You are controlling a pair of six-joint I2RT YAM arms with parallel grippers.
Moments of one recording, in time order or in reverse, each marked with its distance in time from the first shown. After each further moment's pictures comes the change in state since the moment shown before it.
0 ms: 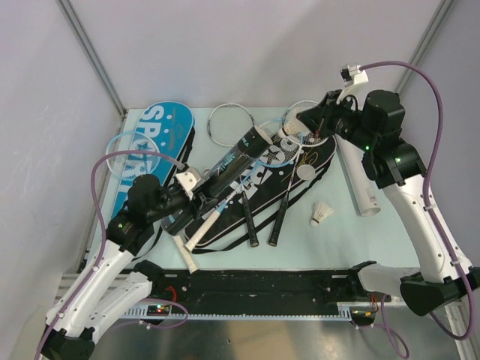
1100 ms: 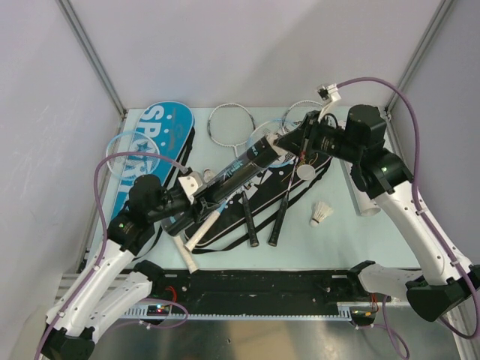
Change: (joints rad) left arm -0.003 0.005 -0.006 0.004 0.103 0.034; right arm 0.111 -0.048 -0.119 0.043 -0.177 0.125
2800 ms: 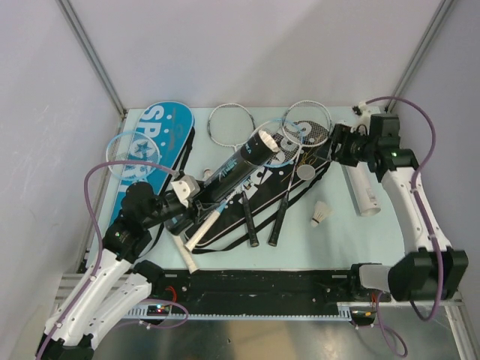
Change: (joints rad) left arm -0.006 -0.089 -0.047 0.083 0.004 -0.053; right arm -0.447 0.065 -0.191 -0.195 -0.012 -0.090
